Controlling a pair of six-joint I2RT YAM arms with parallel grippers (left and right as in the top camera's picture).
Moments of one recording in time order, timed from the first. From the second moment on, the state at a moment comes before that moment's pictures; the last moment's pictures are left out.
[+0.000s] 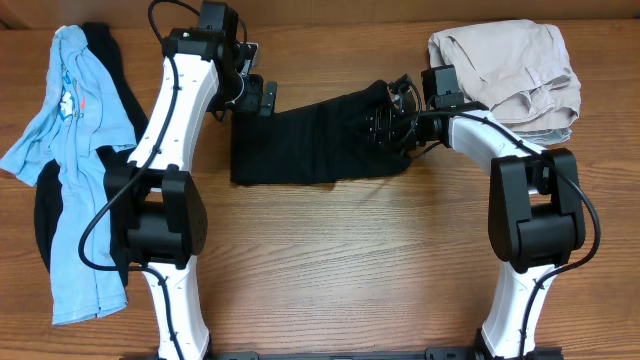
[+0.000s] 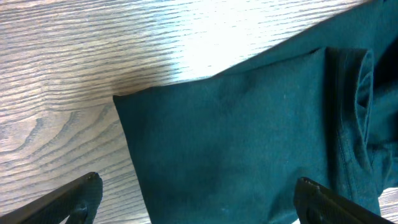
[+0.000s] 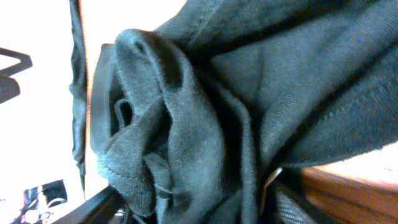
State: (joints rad) left arm -0.12 2.21 2.06 -1.17 0.13 0.00; right arm 0.16 2.14 1.41 -0.35 -0.80 0.31
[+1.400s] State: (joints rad) left arm -0.10 2.21 2.06 -1.18 0.01 0.00; right arm 0.25 1.86 1.49 -0.83 -0.31 0.25
